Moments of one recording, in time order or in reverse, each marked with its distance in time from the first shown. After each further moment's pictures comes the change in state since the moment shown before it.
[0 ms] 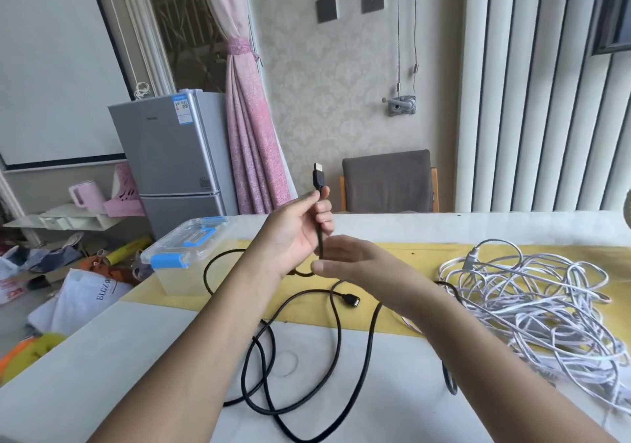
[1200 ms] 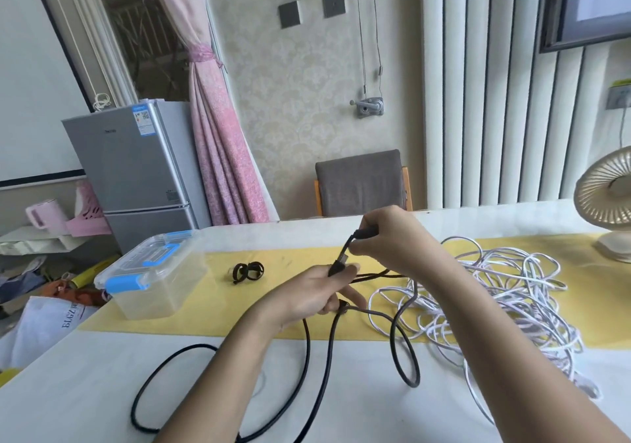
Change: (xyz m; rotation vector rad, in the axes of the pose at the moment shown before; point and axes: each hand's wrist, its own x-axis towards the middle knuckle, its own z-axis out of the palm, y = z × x) left_hand -0.012 -0.065 0.013 1.005 -0.213 -0.190; right_hand -0.022 -0.027 -0.064 -0.712 0.495 0.010
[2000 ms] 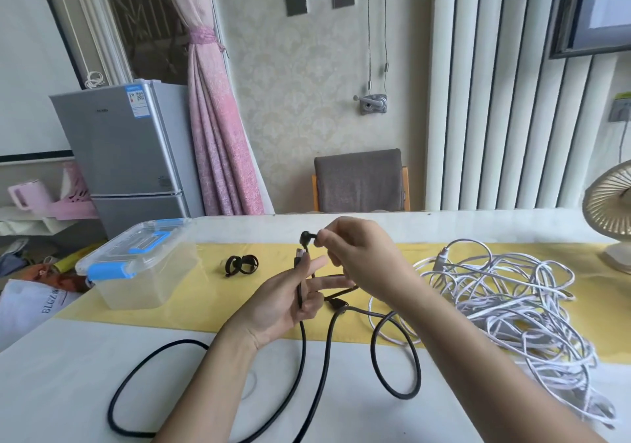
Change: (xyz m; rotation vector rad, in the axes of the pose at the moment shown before) left_hand 0.011 -0.054 -0.018 -0.686 0.021 0.071; right_hand -0.001 -0.013 0.046 0.396 -0.046 -0.064
